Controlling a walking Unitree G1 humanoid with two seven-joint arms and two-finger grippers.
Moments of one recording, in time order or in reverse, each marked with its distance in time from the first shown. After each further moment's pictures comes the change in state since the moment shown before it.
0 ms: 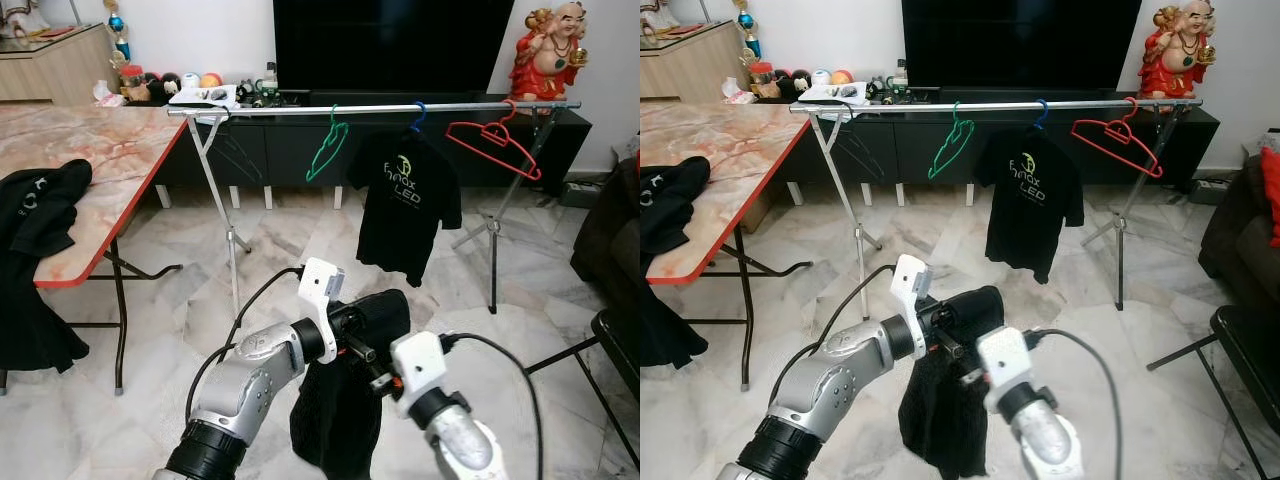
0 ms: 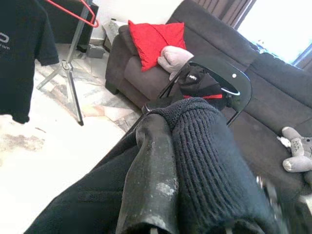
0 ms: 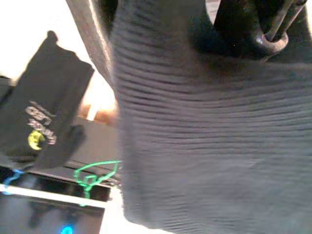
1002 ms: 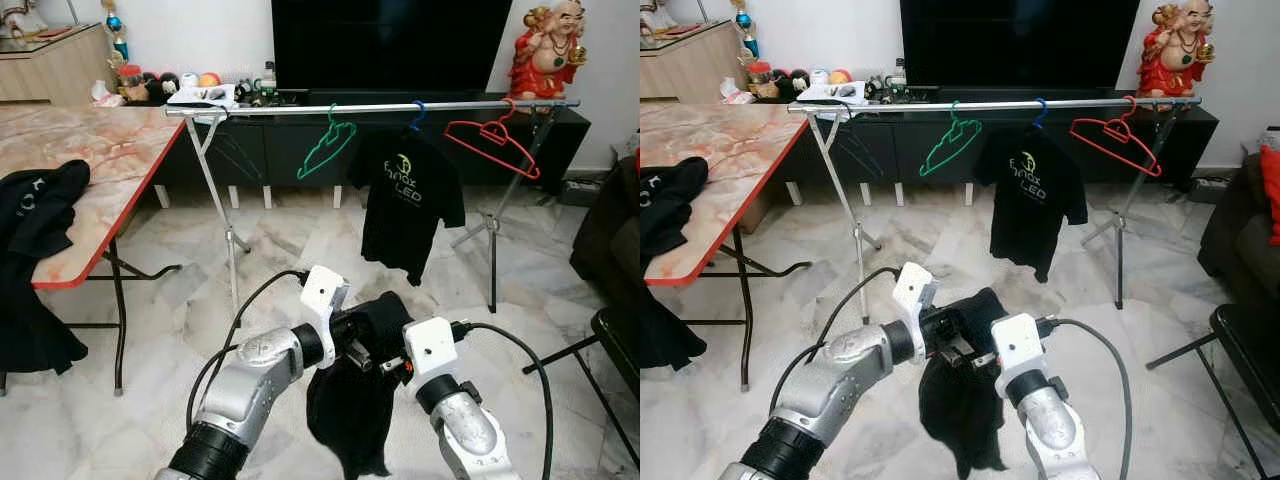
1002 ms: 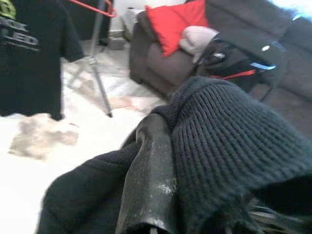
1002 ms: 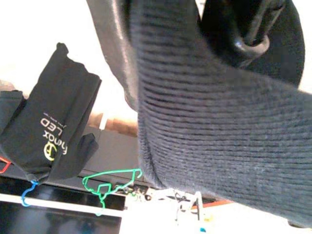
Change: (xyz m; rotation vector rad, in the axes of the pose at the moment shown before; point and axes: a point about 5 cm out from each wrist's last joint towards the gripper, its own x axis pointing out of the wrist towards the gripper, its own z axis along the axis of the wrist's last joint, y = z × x) left arm 0.003 0.011 -0.012 0.166 0.070 0.098; right arm 0.012 0.003 0.005 0.027 0.022 -0.069
